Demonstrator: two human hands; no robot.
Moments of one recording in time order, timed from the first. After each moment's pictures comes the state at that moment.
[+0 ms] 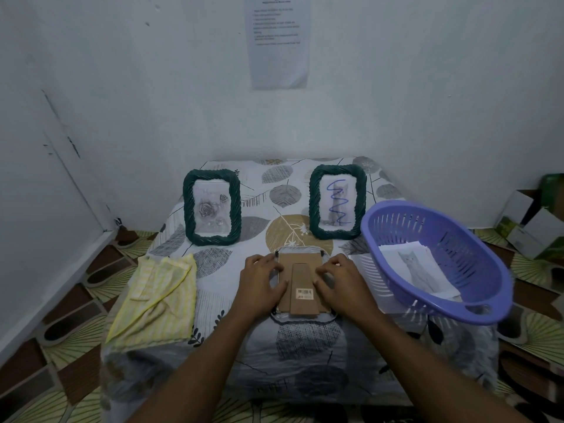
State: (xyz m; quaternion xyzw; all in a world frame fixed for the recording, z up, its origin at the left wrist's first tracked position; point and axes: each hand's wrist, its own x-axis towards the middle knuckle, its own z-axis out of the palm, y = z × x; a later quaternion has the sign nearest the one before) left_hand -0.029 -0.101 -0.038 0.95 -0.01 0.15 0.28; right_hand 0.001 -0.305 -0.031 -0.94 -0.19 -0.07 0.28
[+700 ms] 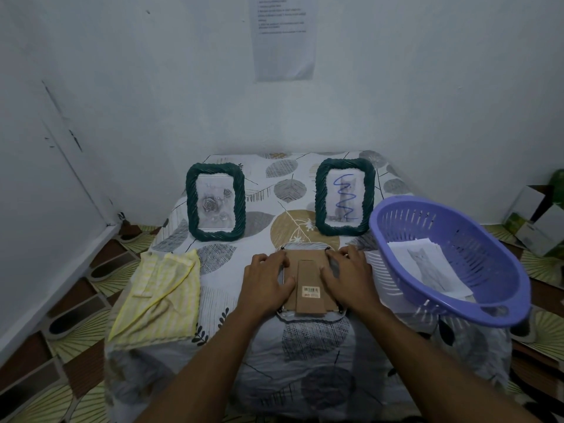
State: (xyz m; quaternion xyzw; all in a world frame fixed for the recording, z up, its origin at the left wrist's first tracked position) left_hand -0.027 -0.101 -0.045 0.95 -0.01 0.13 0.28; right_hand 0.021 -0.298 -0.043 -0.96 -0.13 -0.09 0.25
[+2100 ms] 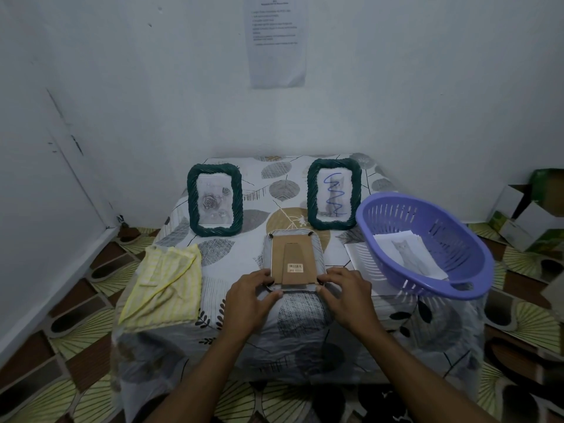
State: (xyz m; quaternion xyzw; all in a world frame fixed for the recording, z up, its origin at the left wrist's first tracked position) left_hand -0.097 -0.099 -0.046 0.90 0.03 0.21 0.38; right_hand -0.055 -0.315 -0.042 -0.93 -0.14 -0.10 0.33
